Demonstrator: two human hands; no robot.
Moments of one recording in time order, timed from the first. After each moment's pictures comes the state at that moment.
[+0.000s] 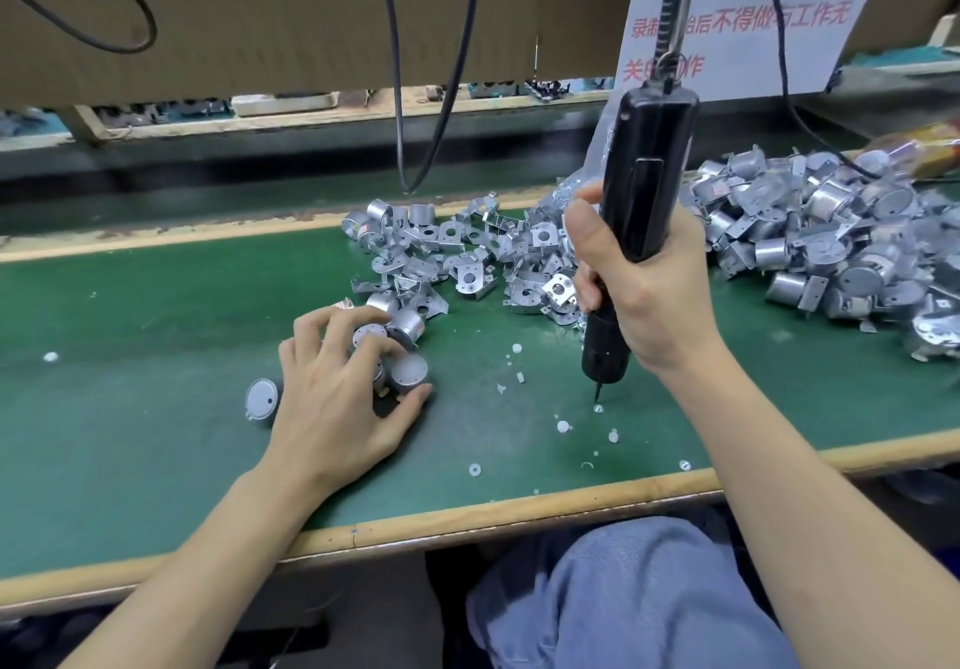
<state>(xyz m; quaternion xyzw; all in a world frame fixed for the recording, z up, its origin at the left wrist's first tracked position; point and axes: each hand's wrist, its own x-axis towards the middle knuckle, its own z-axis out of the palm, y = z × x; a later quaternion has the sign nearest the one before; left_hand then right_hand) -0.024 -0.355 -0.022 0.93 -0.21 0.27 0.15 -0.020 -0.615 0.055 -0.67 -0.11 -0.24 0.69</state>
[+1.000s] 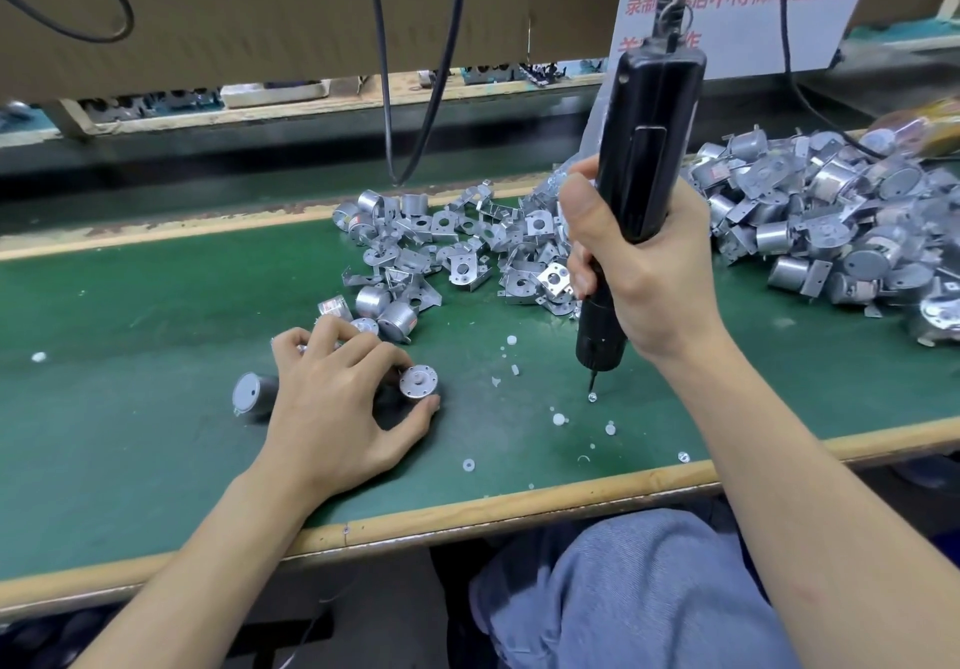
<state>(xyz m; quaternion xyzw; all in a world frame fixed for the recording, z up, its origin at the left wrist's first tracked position) -0.031 -0.361 -0.015 0.93 -0.25 0.26 0.11 -0.021 -0.614 0.060 -0.67 -0.12 -0.25 0.69</state>
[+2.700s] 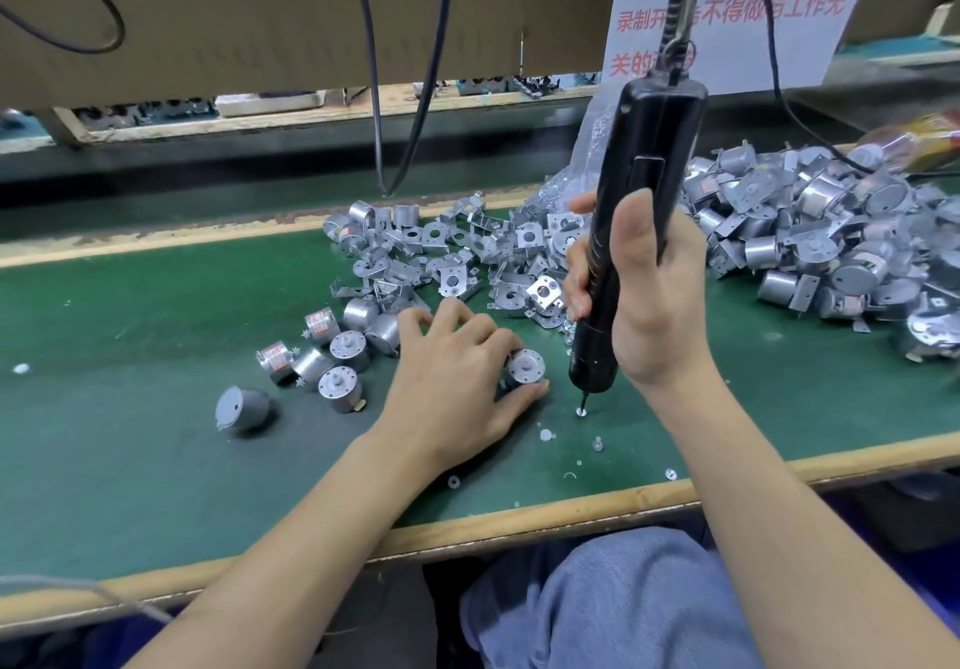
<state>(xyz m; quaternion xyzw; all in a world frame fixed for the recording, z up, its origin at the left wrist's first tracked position) -0.018 -0.454 -0.003 0.93 -0.30 0.20 0.08 -0.036 -0.611 0.063 -0.61 -0.14 -0.24 0.74</state>
